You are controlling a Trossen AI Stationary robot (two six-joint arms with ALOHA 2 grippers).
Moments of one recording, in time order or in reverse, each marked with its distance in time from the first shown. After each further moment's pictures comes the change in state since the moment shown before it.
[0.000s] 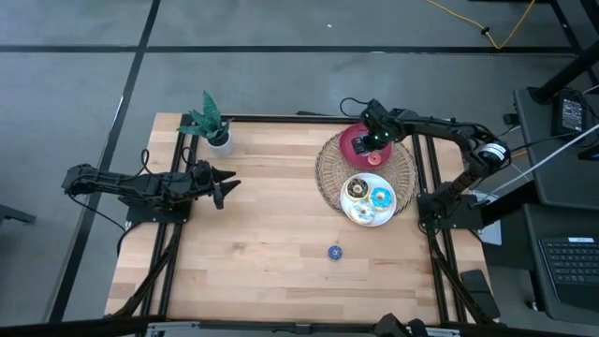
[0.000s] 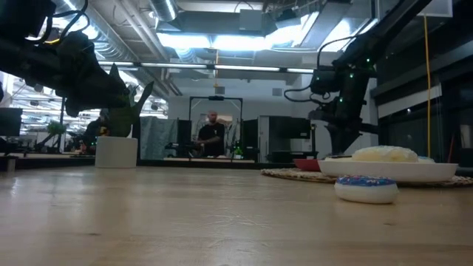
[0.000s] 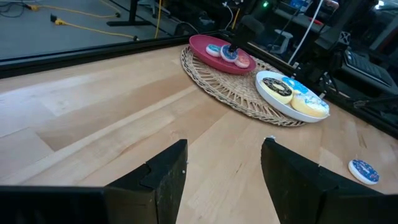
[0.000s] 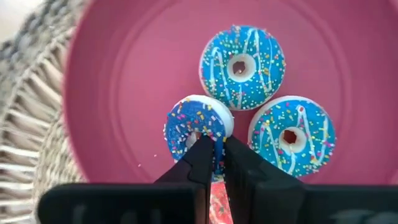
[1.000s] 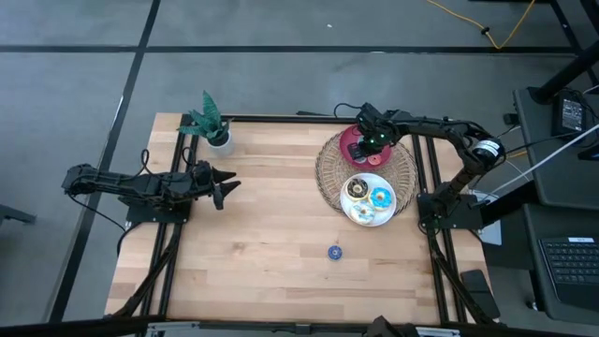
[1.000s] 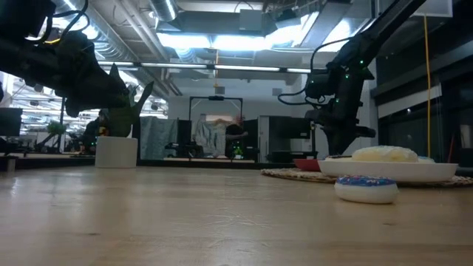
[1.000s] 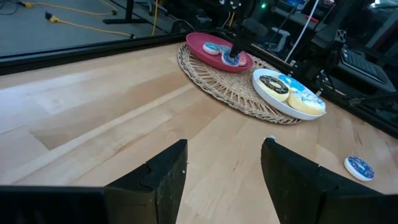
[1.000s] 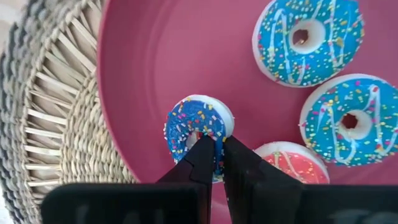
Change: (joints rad) left arm 0.000 0.000 0.000 0.000 0.015 0.000; right arm 0.048 0.047 0.035 -0.051 -0.089 -0.010
